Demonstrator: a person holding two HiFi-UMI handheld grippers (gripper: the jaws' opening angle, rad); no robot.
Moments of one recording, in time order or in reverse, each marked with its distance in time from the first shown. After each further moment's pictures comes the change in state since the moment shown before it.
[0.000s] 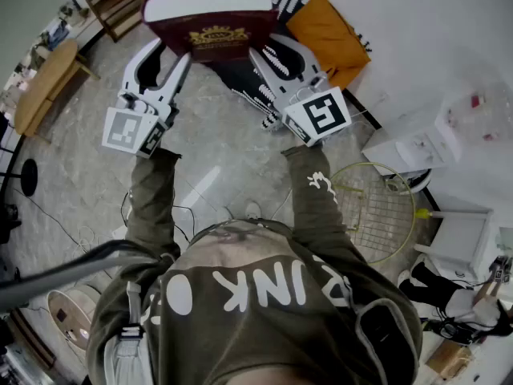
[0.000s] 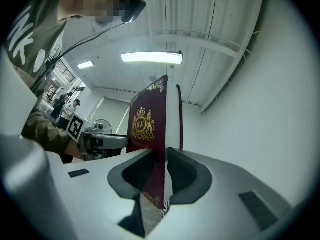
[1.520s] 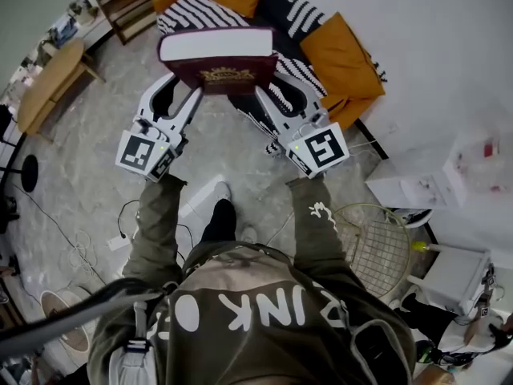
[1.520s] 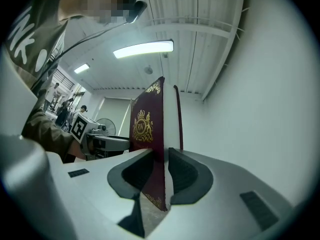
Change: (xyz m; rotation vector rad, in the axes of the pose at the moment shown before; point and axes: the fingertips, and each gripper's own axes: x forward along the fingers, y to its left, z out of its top) left arm 0.058 0.037 -0.105 -0.086 0.131 0.030; right arm 0.039 -0.058 -0.096 0.091 0.068 0.076
